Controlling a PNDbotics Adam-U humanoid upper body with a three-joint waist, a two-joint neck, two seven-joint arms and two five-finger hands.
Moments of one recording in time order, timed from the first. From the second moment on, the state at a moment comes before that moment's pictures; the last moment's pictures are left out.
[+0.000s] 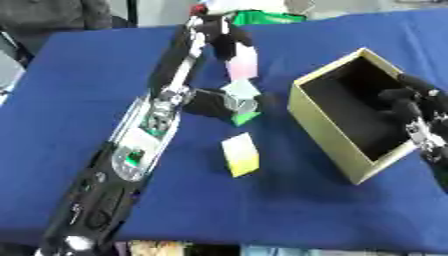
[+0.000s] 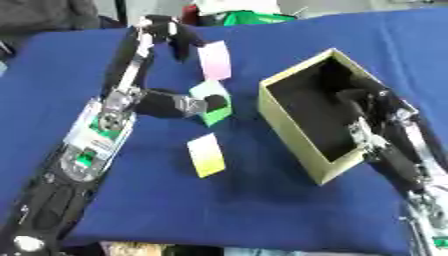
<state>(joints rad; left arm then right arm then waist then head) -0.50 0.24 -0.22 -1.75 -0.61 -0.23 0.07 -0.22 -0.24 0.19 -1.90 0.07 0.01 0.10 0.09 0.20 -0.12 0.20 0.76</state>
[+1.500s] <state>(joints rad) -0.63 0.49 -0.35 -1.60 -0.66 -0.34 -0.72 -0.21 -0.25 0.14 -1.91 0.18 -0.02 0.11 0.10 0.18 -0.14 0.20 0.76</state>
